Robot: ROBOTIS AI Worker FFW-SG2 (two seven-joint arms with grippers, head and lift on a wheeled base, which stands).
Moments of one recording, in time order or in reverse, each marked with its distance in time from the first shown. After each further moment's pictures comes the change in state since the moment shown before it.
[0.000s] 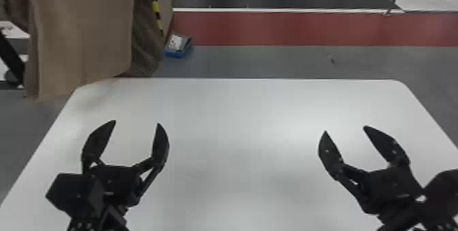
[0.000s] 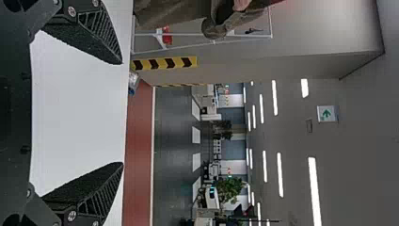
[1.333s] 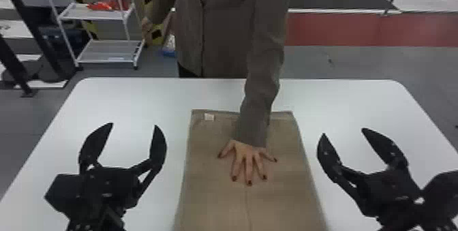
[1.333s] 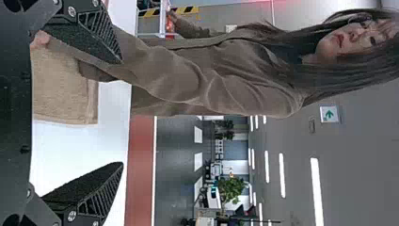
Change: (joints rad) left arm 0.006 0.002 -0.005 -0.007 -0.006 0.018 0.020; right arm 0.013 -0.003 -0.002 -0.008 0.005 0.005 0.001
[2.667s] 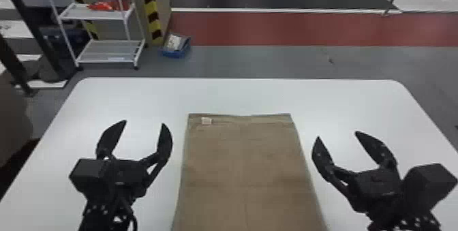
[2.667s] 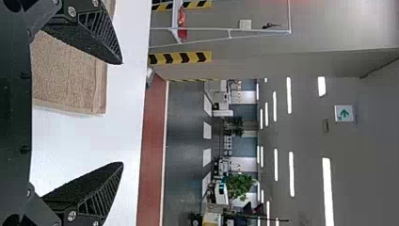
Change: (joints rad) left arm -0.111 0.000 -0.005 0.129 0.023 0.027 -0.037; right arm -0.065 0.003 0.007 0.094 0.049 0.017 -0.017
